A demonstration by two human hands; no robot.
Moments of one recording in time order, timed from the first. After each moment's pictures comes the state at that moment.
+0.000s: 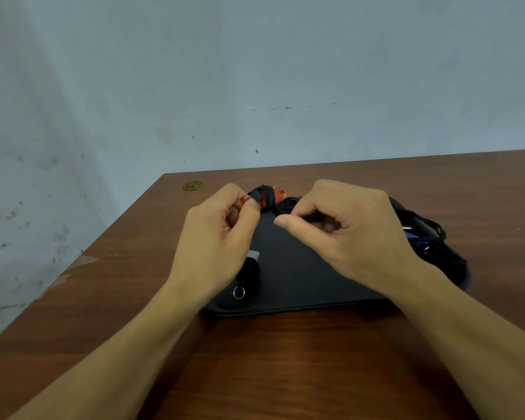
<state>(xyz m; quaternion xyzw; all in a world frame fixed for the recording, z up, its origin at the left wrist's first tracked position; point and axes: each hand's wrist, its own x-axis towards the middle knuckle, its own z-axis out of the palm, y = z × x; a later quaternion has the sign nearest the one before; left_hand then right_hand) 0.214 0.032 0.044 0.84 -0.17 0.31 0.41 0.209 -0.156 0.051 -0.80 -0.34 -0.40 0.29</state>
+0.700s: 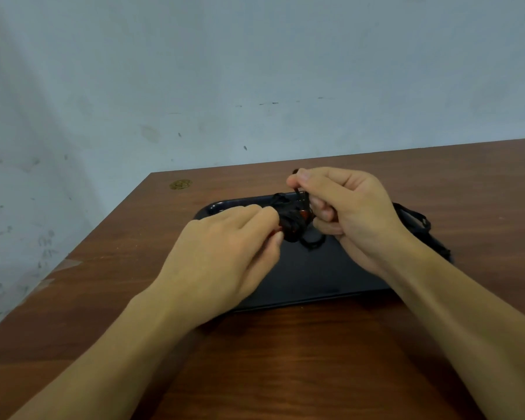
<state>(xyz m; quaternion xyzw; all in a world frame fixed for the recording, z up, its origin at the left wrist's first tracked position) 0.190 0.027 0.054 0.86 -0.37 0.33 0.08 0.215 -0.168 0.055 -0.64 -0.16 -0.06 0.75</state>
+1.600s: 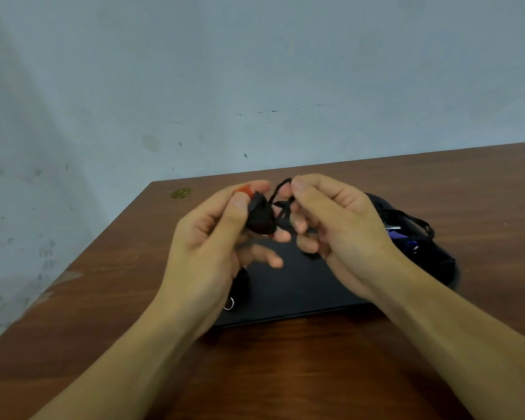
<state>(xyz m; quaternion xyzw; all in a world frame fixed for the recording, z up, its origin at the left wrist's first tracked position) 0.189 0.015 0.054 0.61 -0.26 0.09 0.74 0.205 -0.150 0.053 -0.58 -0.20 -0.04 0.79</state>
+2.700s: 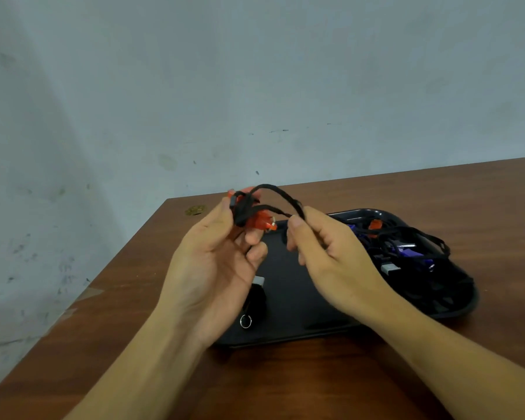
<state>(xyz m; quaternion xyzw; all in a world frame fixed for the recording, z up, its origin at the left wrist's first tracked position) 0.199 0.023 0.072 0.46 -0.14 -0.02 0.88 0.209 -0.133 0.040 -0.78 -0.23 -0.20 0.54</state>
